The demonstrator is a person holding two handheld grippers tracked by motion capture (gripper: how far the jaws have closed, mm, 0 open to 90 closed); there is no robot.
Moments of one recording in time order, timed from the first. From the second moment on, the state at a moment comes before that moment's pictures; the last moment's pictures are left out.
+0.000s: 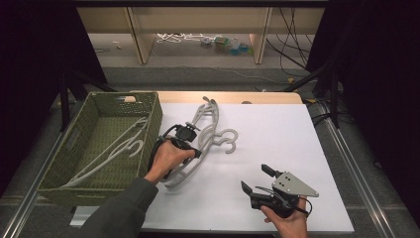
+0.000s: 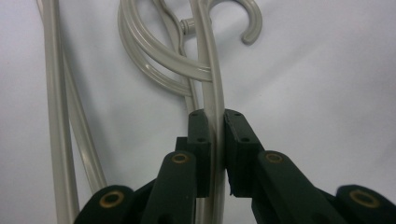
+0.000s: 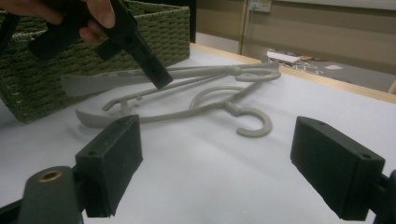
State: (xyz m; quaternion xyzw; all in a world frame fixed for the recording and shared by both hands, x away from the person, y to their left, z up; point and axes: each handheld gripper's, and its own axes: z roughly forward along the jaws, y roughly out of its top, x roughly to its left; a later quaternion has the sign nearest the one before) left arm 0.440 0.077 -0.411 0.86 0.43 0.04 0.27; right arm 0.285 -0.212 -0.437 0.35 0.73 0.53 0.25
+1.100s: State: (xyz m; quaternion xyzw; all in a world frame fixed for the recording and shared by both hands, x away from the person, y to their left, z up) left arm 0.434 0.138 -0.319 0.80 0.43 0.04 0.41; right arm 0.286 -0.210 -0.438 0.35 0.73 0.54 0.25
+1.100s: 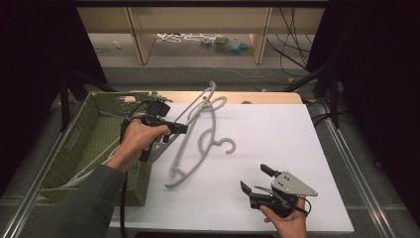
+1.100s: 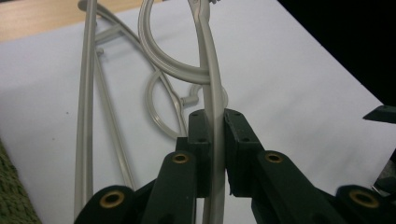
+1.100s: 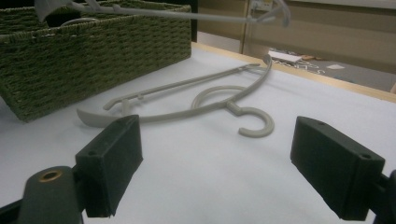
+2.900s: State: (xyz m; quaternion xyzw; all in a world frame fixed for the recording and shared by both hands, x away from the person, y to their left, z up) left arm 0.375 0.311 -0.293 0.77 0.46 0.11 0.42; right arm 0.288 -0.212 -0.438 0.35 0.73 0.53 0.25
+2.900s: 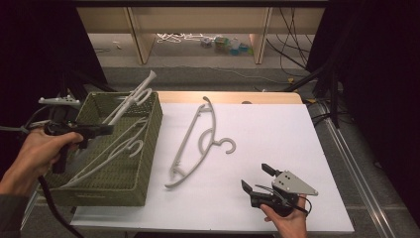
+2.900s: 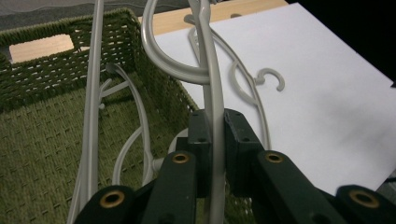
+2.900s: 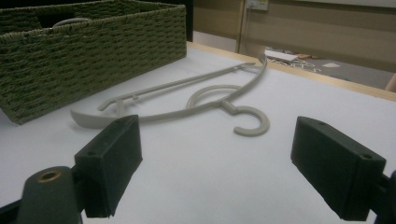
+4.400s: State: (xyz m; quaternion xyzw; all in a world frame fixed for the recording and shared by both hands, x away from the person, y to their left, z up) left arm 0.367 0.333 -0.348 0.84 0.43 0.12 0.31; right arm 0.288 -0.213 -0.438 0.36 0.73 0.52 0.25
